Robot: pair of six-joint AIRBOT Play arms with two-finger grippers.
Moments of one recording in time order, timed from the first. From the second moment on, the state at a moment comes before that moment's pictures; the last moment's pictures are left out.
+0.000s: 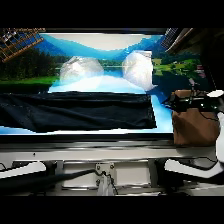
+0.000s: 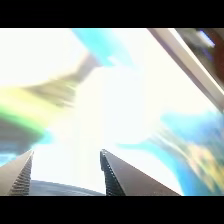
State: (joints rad) left arm 0.70 -1.42 1.48 0.64 -1.17 -1.14; right arm -0.50 -1.38 0.94 -0.84 1.26 1.08
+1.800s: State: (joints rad) left arm -0.68 -1.90 1.48 0.50 -0.99 -1.10; right arm -0.38 -1.28 1.35 -1.11 1.55 1.54
